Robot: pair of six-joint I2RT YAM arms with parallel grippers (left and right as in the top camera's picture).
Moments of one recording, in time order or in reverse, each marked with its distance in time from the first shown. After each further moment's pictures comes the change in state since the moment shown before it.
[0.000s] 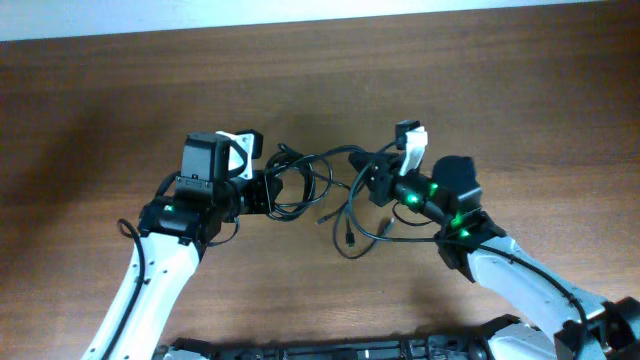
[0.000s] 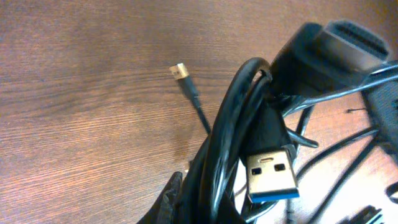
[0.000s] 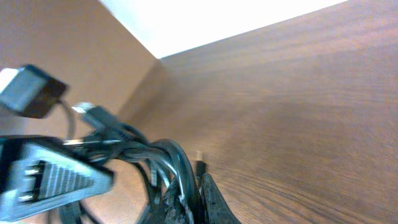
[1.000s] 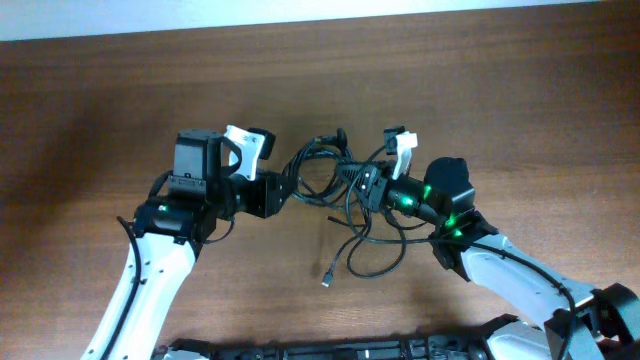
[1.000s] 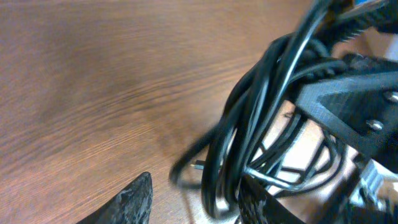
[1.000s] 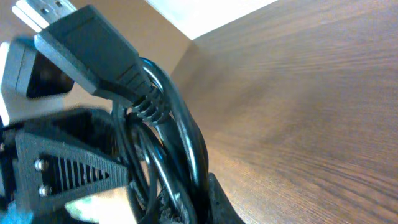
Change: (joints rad) left arm 0.028 -0.004 0.001 0.041 0.182 0.245; right arm 0.037 0.048 -0.002 0.069 -0.102 0.179
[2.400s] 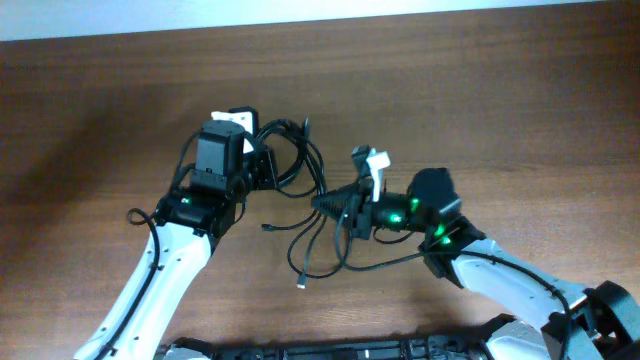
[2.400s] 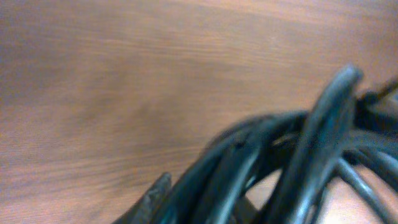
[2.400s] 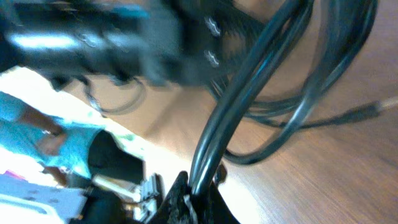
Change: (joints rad) left arm -0.092 0.065 -0.002 0.198 -0.499 -0.267; right arm 0.100 0.006 -0.008 0.087 -0.262 -0.058
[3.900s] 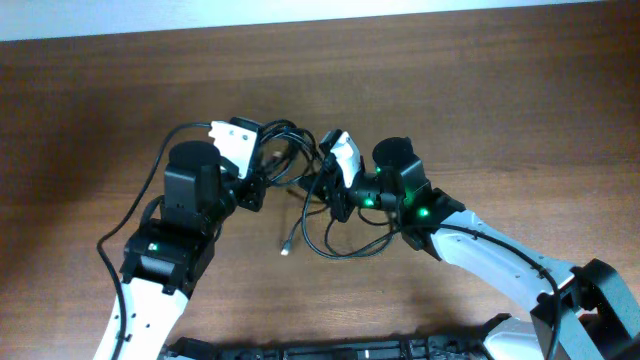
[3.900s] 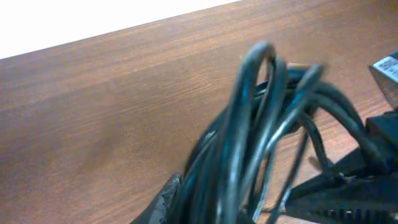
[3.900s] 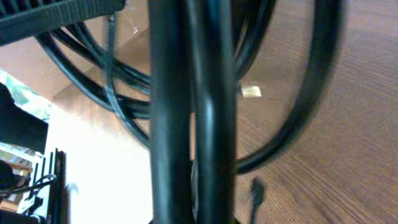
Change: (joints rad) left arm -0.003 -0.257 -0.002 -0.076 0.025 0.390; right arm 0.070 0.110 0.259 -0.449 0.232 -0.500
